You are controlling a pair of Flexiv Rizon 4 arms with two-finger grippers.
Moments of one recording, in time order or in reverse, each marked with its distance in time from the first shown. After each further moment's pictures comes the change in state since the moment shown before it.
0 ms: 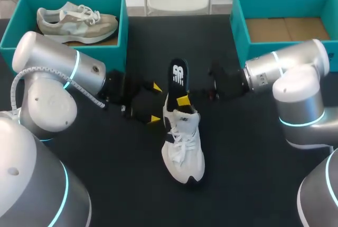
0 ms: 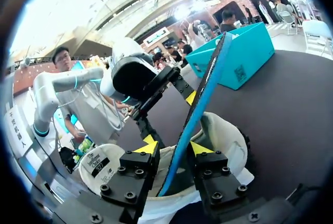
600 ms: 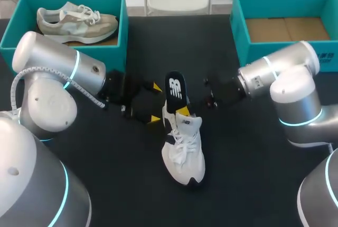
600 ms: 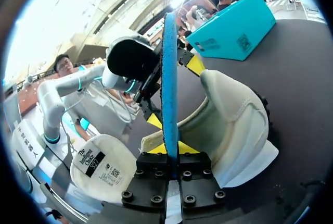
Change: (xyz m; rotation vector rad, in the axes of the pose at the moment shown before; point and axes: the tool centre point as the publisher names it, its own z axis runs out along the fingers) left arm 0.000 0.000 0.000 0.000 0.000 0.000; right arm 0.013 -0.042 0.015 0.105 0.101 0.146
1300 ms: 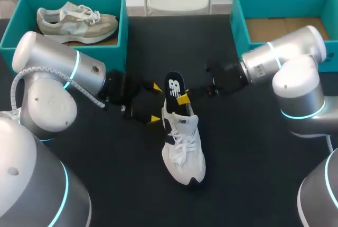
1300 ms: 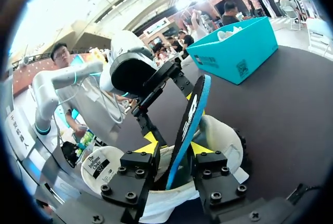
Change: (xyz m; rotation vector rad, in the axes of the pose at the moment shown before) left arm 0.000 0.000 0.000 0.000 0.000 0.000; right arm -0.004 0.043 -0.023 -0.010 -0.099 -0.139
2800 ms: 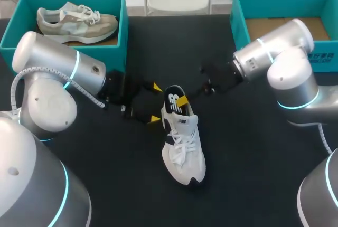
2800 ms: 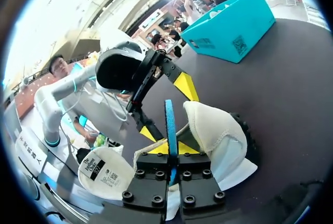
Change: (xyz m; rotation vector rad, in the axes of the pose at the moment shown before) left arm 0.000 0.000 0.000 0.000 0.000 0.000; right arm -0.006 -0.016 0.013 0.100 0.080 0.159
